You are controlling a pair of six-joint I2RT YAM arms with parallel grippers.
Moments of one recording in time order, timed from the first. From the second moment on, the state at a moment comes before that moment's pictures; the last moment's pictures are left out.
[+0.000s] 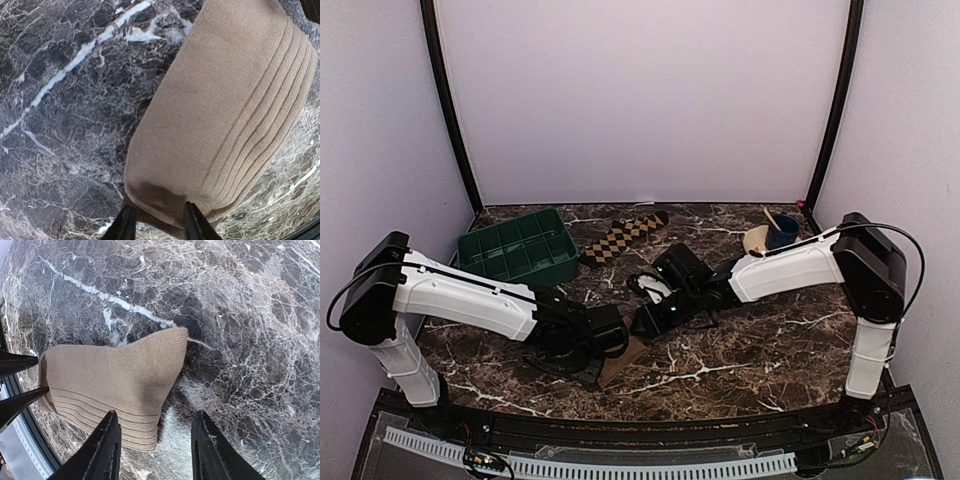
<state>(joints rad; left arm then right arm) -1.20 1.70 1.03 -0.79 -0.24 -0.87 0.96 1.91 1.16 -0.17 -0.26 0.36</state>
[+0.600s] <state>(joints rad) -1.19 1.70 1.03 -0.80 -0.18 -0.90 0.96 1.91 1.16 -0.15 -0.26 0.36</state>
